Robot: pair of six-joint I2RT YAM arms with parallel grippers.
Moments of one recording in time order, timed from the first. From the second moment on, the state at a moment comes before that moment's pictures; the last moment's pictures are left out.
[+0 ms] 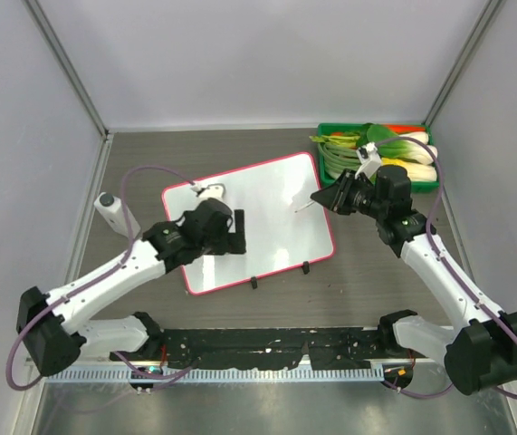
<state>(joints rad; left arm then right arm) -0.89 1.21 1.00 -0.68 -0.33 -0.68 0.25 1.09 0.83 -0.09 -0.48 0.57</state>
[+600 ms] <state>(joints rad) -0.28 0.92 0.85 -0.85 -0.14 -0.71 0.25 1.07 0.85 -0.10 -0.52 0.58</state>
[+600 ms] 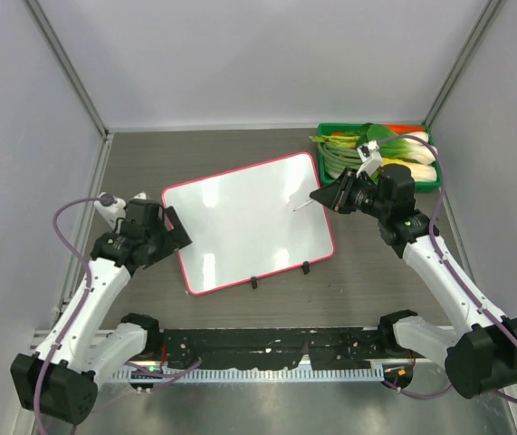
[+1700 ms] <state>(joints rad) -0.18 0.95 0.48 -0.27 0.16 -0.68 0.24 1.07 0.84 -0.01 -0.59 0.64</state>
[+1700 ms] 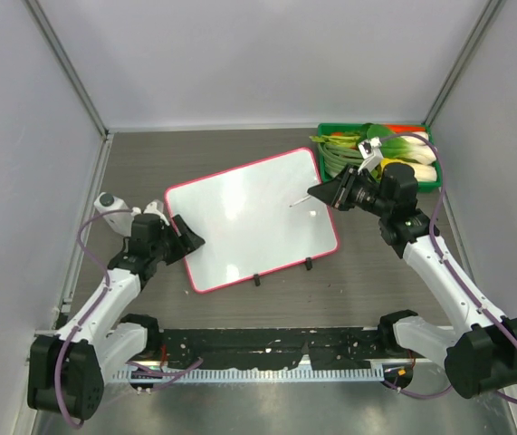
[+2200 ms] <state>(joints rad) -0.19 0.95 0.42 0.05 0.38 -0.65 0.24 1.07 0.84 -0.01 -0.59 0.64</state>
